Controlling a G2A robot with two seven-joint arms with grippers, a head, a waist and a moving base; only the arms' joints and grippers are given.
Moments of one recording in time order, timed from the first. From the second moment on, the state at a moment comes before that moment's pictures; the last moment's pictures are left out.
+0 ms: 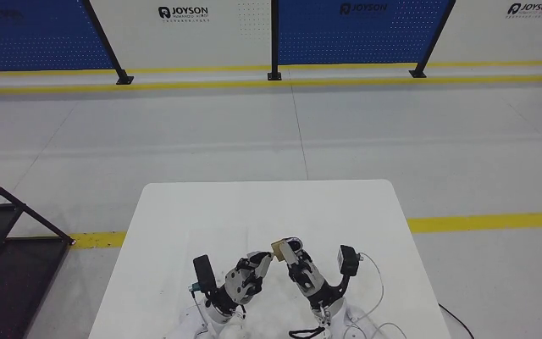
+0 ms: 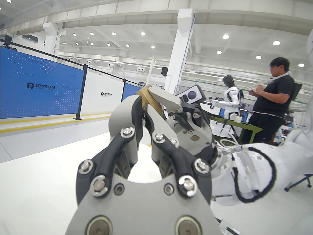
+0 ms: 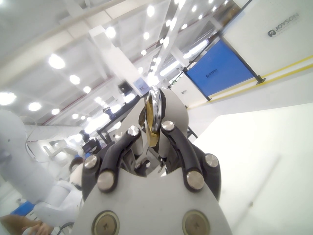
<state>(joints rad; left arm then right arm) 1.73 -1.23 -1.08 -1.52 1.36 -0.66 0.91 -1.73 -1.33 1.01 -1.59 -0.72 -0.79 -0.43</state>
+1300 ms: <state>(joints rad) 1.68 -1.14 -1.05 -1.56 0.45 -1.01 0.19 -1.74 -1.32 1.03 -1.62 -0.70 -0.81 -0.42</state>
